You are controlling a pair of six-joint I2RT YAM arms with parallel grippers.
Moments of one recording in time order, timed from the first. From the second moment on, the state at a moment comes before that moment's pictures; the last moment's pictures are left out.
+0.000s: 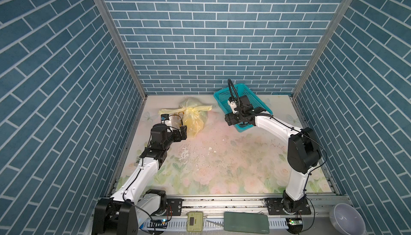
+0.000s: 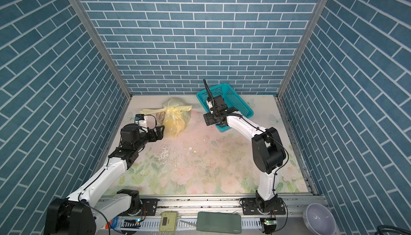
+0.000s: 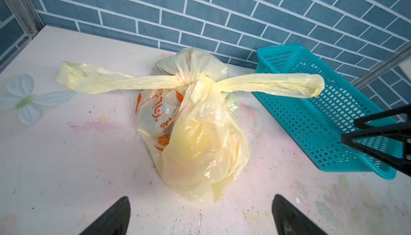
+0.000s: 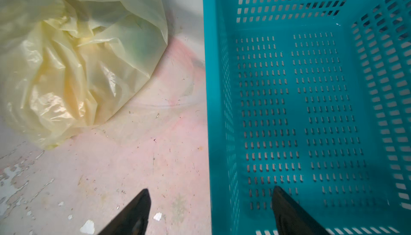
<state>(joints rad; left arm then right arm) -0.13 1.03 0.55 0.03 0.14 -0.29 0.59 1.91 1.52 -0.48 0.01 0.06</state>
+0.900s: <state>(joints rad) -0.17 1.09 0.53 0.04 0.16 -0.30 0.53 1.96 1.53 -0.54 0.14 0.09</state>
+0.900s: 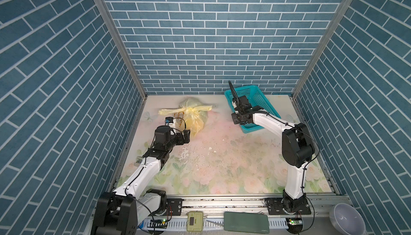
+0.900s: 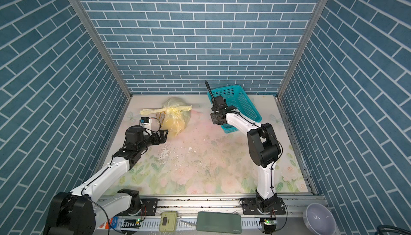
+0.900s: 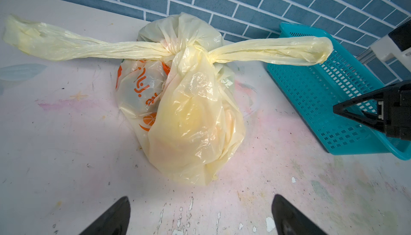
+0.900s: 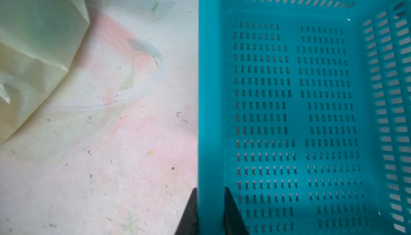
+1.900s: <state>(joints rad) -0.21 1.14 0.60 0.03 0.16 -0.29 0.26 1.95 1.51 -0.56 0.17 0.00</state>
